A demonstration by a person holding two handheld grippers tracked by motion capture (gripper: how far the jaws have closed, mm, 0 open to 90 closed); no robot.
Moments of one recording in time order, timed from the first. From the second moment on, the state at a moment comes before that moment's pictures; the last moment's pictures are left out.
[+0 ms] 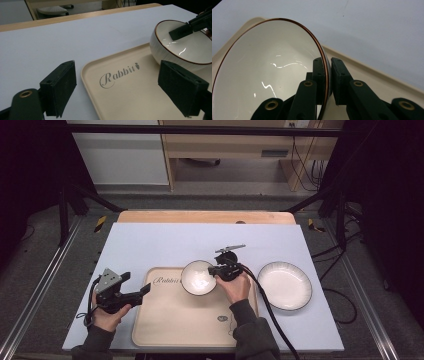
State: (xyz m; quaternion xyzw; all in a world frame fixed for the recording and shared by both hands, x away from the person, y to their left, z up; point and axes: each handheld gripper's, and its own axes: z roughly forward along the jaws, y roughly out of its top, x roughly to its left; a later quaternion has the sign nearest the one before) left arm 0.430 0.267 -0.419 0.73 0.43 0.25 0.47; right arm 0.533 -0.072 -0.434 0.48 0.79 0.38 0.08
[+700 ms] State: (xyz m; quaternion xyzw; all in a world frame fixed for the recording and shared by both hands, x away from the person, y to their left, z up) left arm 0.431 0.268 -0.420 0.73 0.43 0.25 0.47; right arm 0.538 -0.070 -0.444 0.48 0.80 0.36 0.07
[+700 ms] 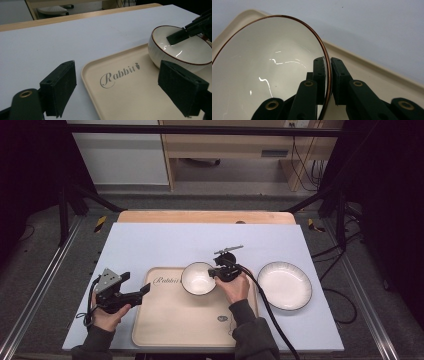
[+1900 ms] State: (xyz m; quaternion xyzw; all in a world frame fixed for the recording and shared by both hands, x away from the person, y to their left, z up) left arm 0.431 0.268 -0.420 0.73 0.44 0.25 0.47; right arm 0.517 -0.089 -0.415 0.44 0.78 0.42 0.17
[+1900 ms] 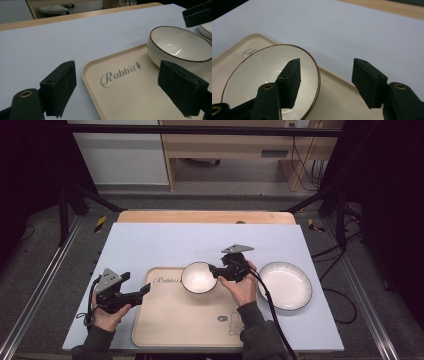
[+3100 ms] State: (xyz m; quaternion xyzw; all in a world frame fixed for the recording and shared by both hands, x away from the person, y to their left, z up) left arm 0.433 0.269 -0.421 0.73 0.44 0.25 0.47; right arm 0.449 -0.173 -0.404 0.42 0.73 0.47 0.26
